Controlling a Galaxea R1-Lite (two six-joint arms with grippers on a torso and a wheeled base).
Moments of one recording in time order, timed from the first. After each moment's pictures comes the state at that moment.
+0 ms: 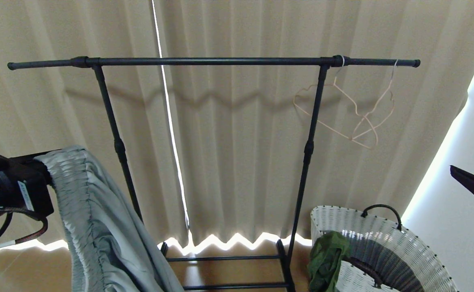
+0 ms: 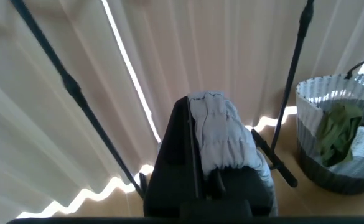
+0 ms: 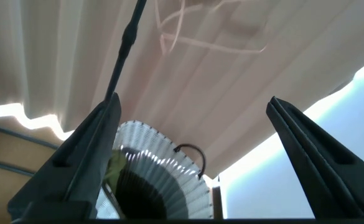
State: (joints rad) left arm -0.27 1.07 -0.66 -0.26 -0.01 0.17; right arm -0.15 1.05 -0.57 -0.33 0.21 -0.44
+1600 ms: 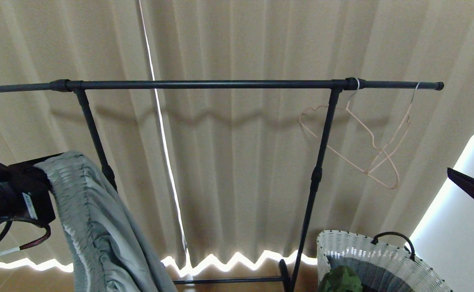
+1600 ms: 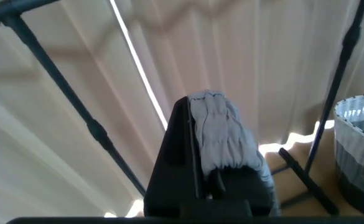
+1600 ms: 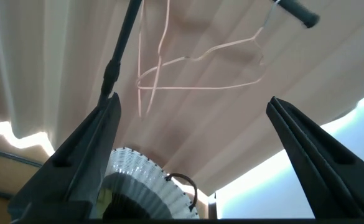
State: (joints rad) left arm -0.25 1.06 -0.57 -0.38 -0.01 0.25; right arm -0.15 1.05 -0.56 -0.33 0.21 -0.44
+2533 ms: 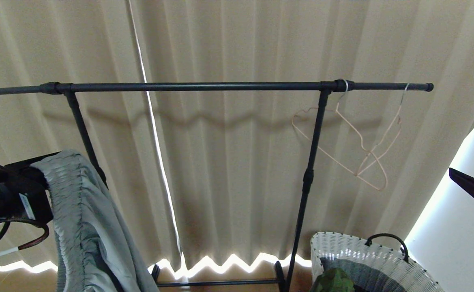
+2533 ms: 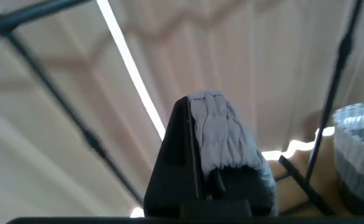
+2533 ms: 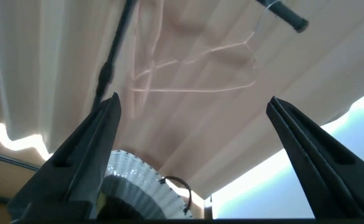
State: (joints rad) left arm -0.24 1.06 -0.55 -0.42 -0.01 0.25; right arm -0.16 1.05 -0.56 -0.33 0.21 -0.44
